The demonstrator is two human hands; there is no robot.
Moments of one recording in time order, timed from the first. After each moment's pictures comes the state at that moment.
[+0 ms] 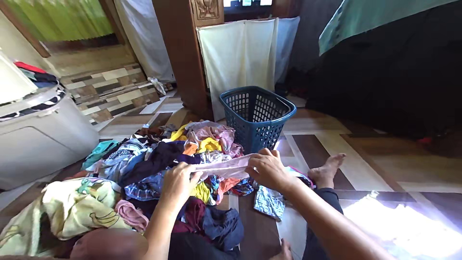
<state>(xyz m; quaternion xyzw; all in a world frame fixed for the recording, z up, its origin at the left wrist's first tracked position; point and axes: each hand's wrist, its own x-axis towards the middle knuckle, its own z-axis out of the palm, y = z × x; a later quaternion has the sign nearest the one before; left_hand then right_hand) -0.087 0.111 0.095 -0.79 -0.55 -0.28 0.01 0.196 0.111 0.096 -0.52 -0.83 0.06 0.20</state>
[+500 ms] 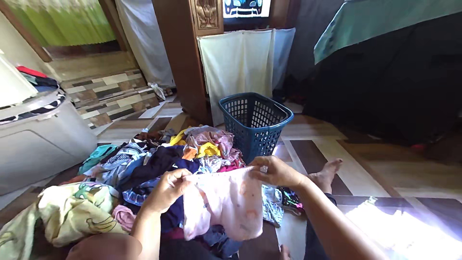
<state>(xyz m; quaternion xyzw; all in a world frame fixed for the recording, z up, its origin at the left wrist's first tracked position) -0.120 0.116 0.097 -0.72 -0.26 -0.48 -0.43 0.225 0.116 0.106 -0.39 -0.81 0.28 0.34</state>
